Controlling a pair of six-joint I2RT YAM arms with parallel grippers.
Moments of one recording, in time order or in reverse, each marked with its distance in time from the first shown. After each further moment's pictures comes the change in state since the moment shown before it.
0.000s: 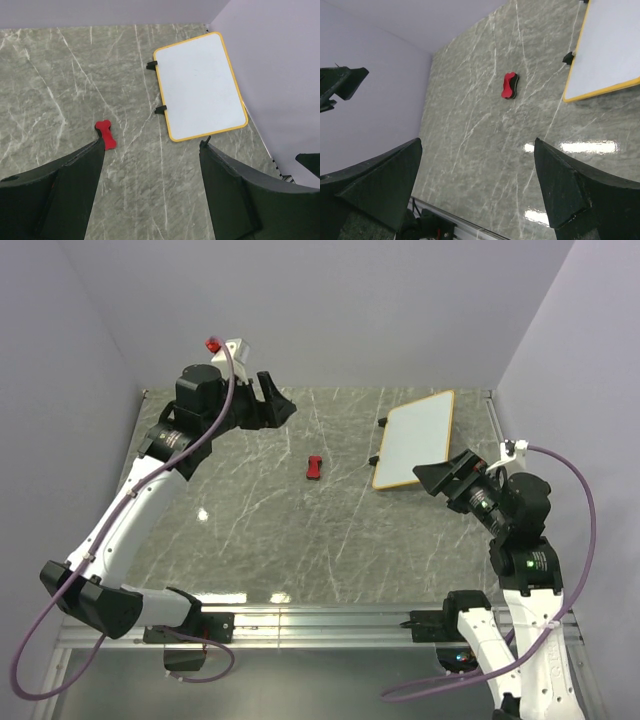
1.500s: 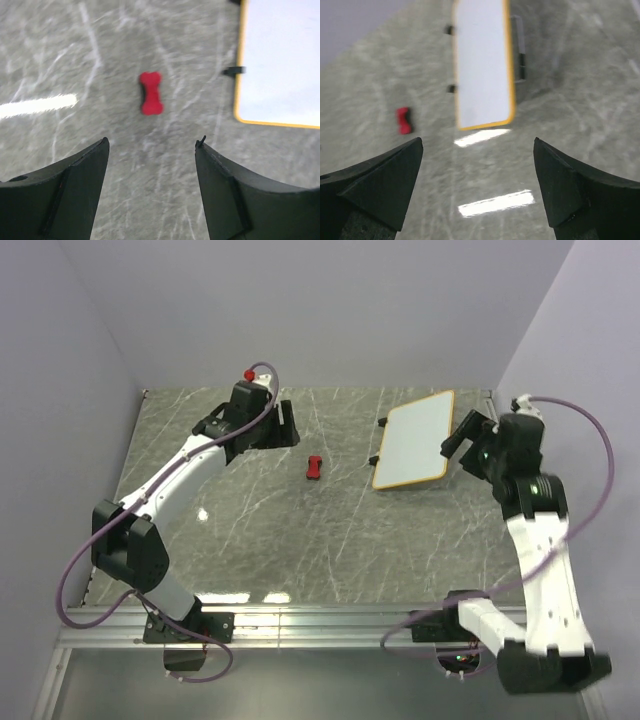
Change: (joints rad) left arm -0.024 0.265 -0.079 -0.056 -0.171 -0.025; right arm -0.018 0.441 0.382 -0.285 0.457 -0.249
